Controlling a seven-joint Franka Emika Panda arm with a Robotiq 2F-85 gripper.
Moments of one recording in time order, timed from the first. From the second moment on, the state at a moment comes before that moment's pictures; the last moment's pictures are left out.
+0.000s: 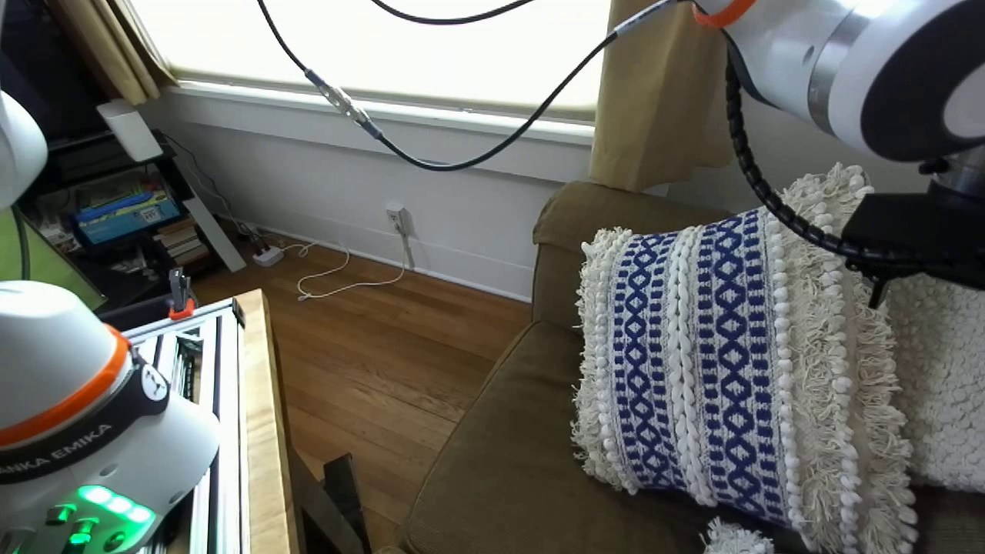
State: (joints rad) arm -0.33 0.76 -0.10 -1.38 0.04 2.45 -0.60
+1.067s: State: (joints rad) arm -0.43 1.21 -0.04 -0.88 0.04 2.43 -0.70
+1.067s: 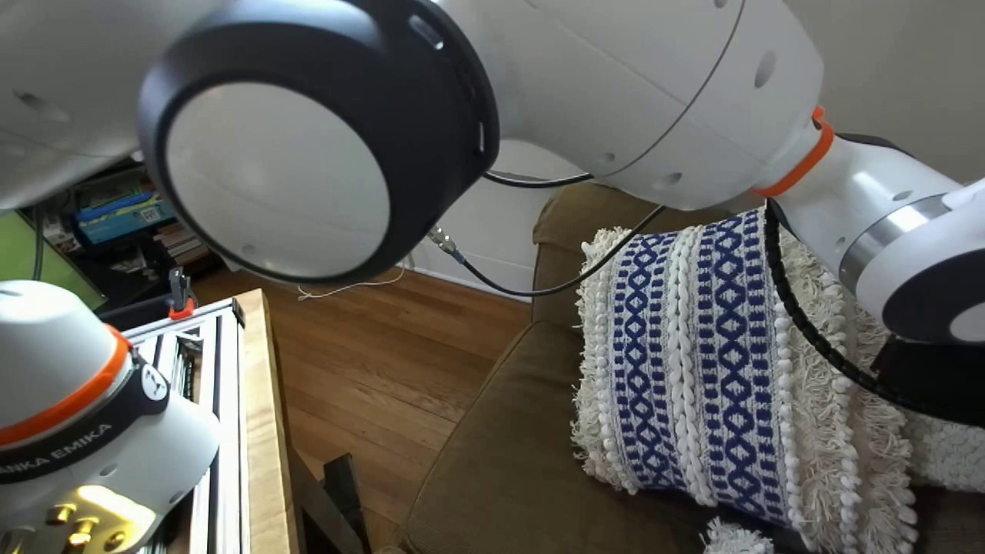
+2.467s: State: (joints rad) arm -0.46 1.35 -0.03 -0.61 0.04 2.37 -0.72
